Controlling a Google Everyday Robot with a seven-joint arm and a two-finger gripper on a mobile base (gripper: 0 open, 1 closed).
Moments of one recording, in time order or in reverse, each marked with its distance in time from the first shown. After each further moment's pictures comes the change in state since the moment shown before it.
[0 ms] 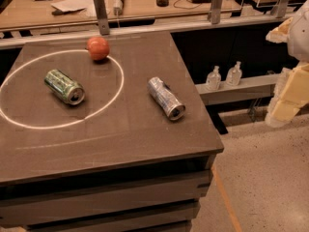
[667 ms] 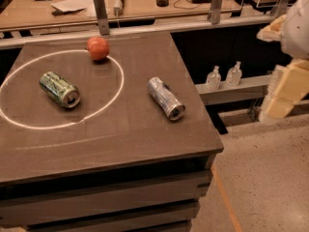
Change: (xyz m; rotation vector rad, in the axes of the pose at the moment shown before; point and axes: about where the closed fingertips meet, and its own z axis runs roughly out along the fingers) arm -0.023 0.003 0.000 -0.028 -0.048 -0.055
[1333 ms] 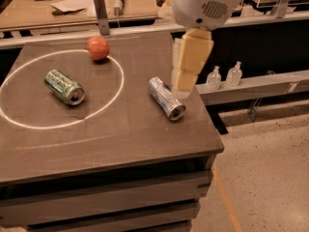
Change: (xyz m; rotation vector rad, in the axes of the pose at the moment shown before) arm -0.164 -0.001 0.016 -0.077 -0.138 -0.299
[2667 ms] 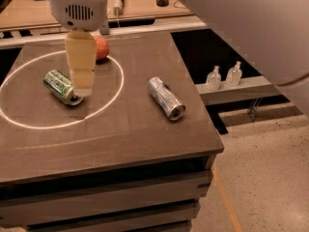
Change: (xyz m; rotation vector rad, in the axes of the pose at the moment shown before) arm -0.148 -0.034 0.074 -0.028 0.050 -0.065
